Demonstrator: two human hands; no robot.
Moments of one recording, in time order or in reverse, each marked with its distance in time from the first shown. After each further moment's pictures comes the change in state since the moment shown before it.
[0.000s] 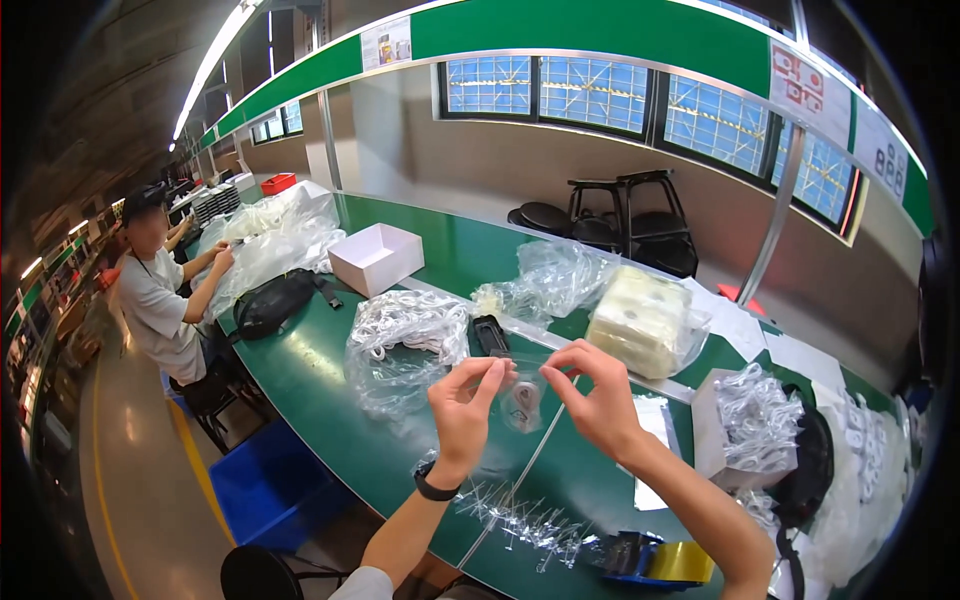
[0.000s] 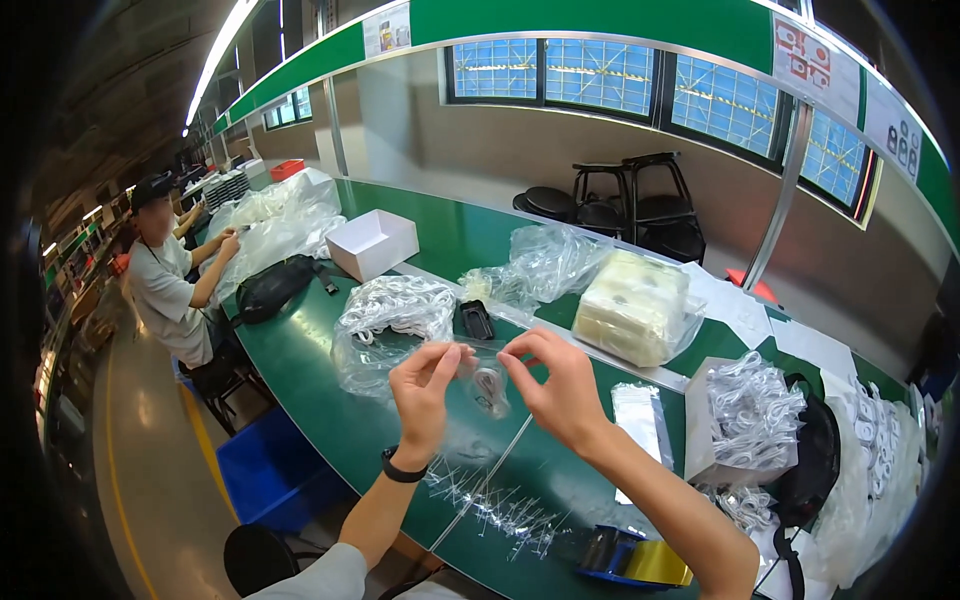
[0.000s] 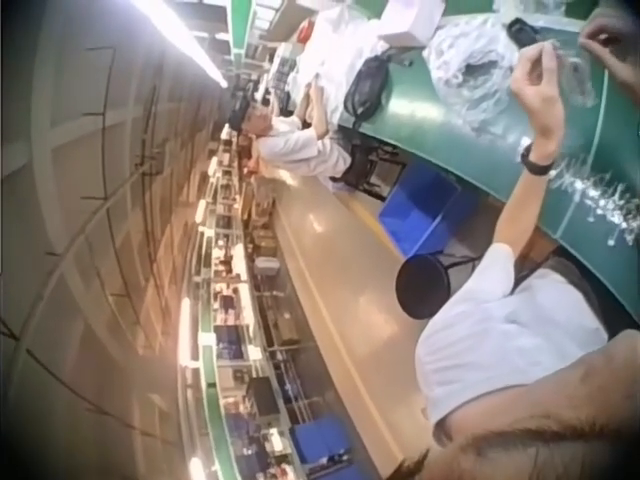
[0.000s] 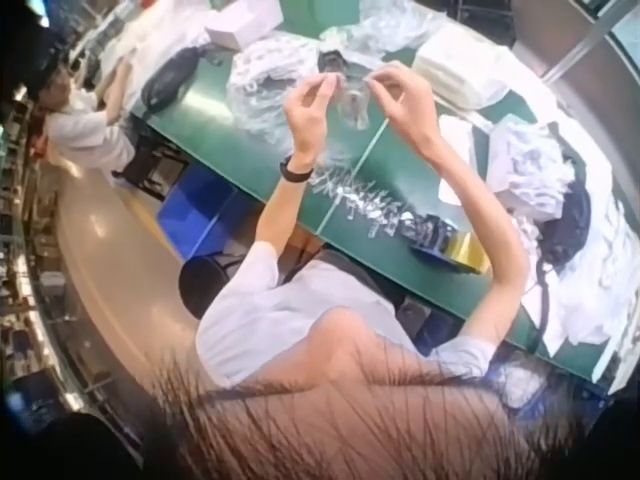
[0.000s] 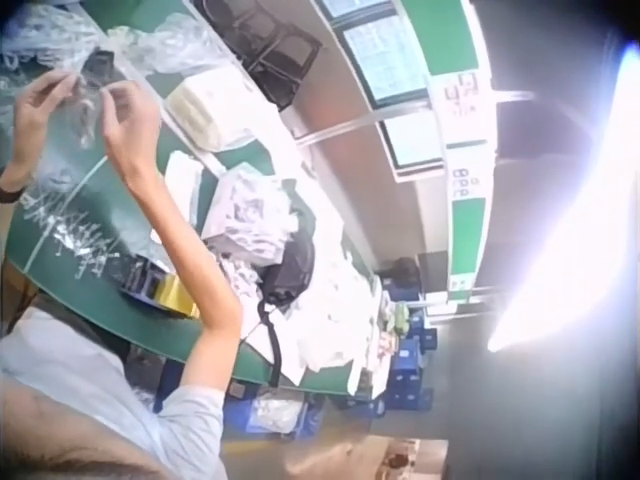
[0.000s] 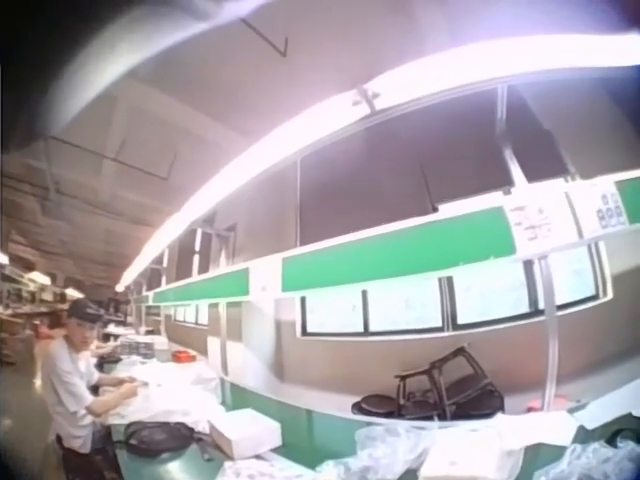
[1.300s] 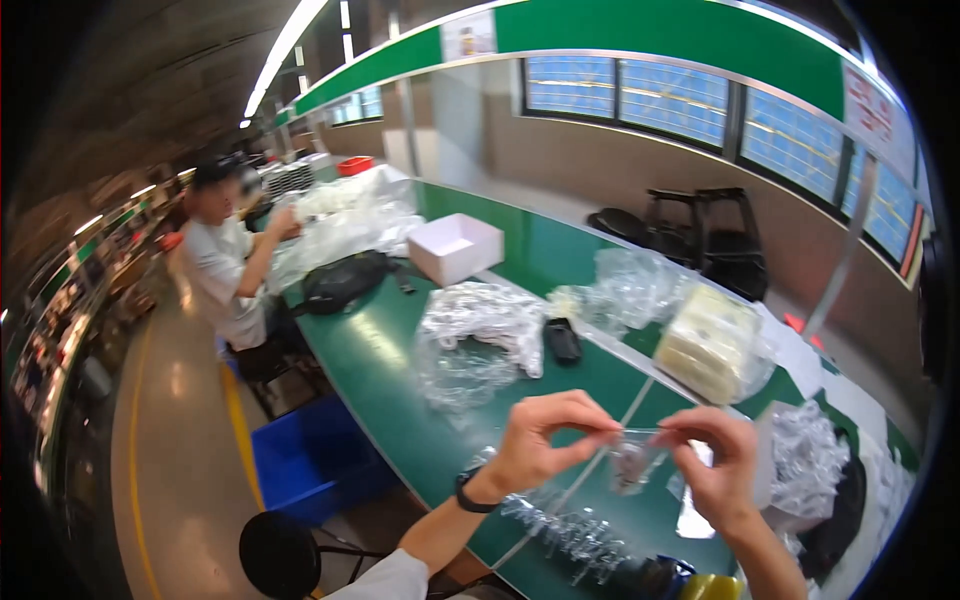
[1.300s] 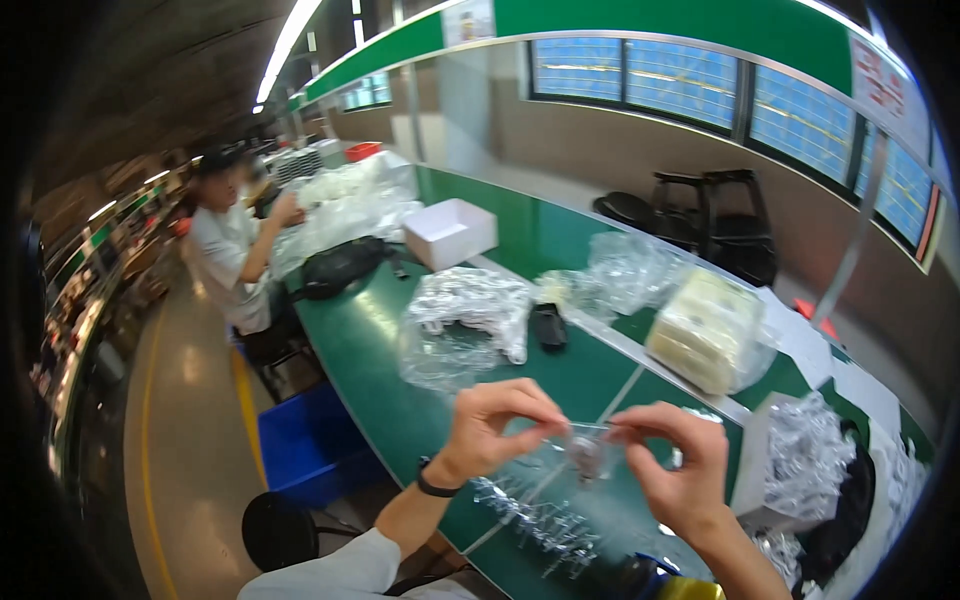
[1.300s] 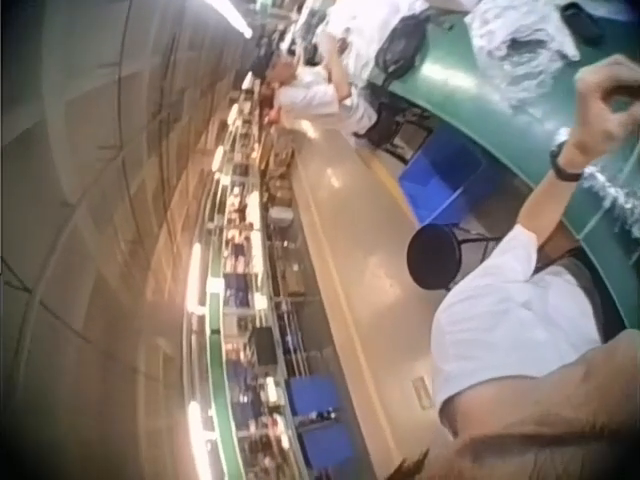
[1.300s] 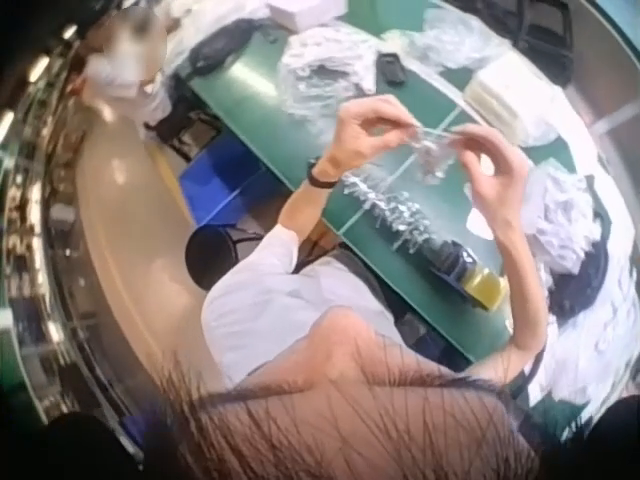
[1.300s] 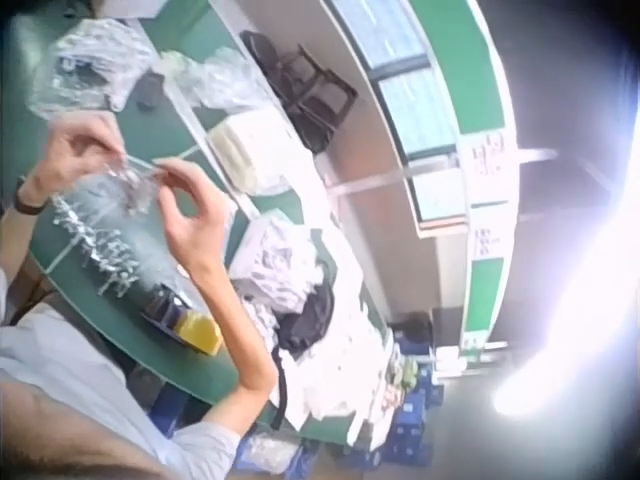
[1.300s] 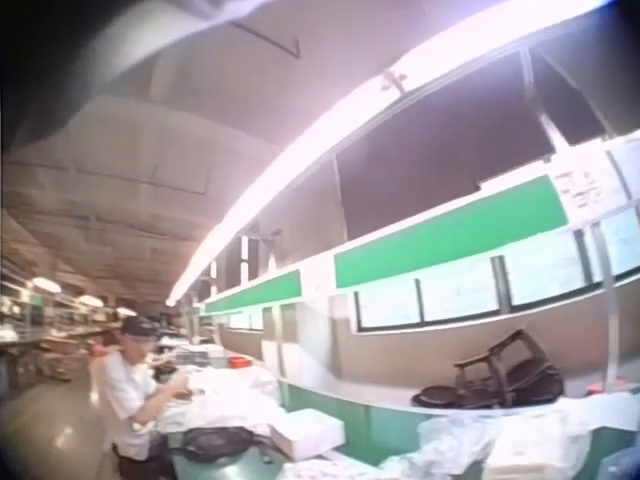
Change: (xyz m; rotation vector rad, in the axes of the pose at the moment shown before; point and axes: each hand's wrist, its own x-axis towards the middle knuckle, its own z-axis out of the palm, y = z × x) left_hand -0.010 0.037 -0.011 -0.028 -0.504 0.109; right_hand -0.043 -0.045 -0.046 0.179 -0.022 0.125
